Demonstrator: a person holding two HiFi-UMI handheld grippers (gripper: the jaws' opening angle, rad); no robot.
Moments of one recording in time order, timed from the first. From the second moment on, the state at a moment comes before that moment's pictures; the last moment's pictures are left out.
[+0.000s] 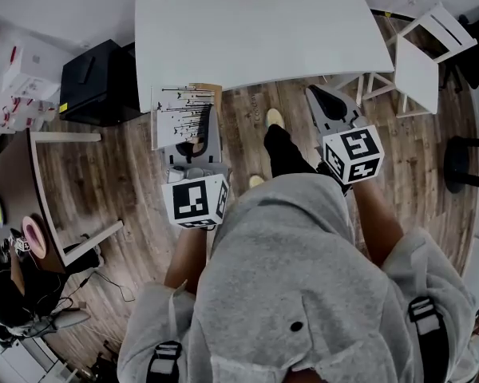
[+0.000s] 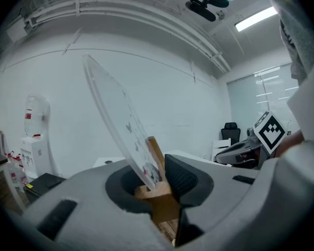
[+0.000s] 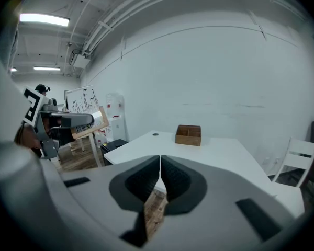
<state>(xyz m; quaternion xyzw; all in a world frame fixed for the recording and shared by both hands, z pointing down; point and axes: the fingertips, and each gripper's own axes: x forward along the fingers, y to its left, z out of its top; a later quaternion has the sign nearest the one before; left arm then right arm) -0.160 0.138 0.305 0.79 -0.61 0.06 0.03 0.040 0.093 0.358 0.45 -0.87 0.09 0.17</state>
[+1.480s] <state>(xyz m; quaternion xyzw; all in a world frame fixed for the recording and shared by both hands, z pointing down) -0.148 -0.050 0.317 0.78 -0.62 0.09 0.07 0.040 -0.099 0.375 0.41 -0.88 0.13 0.18</state>
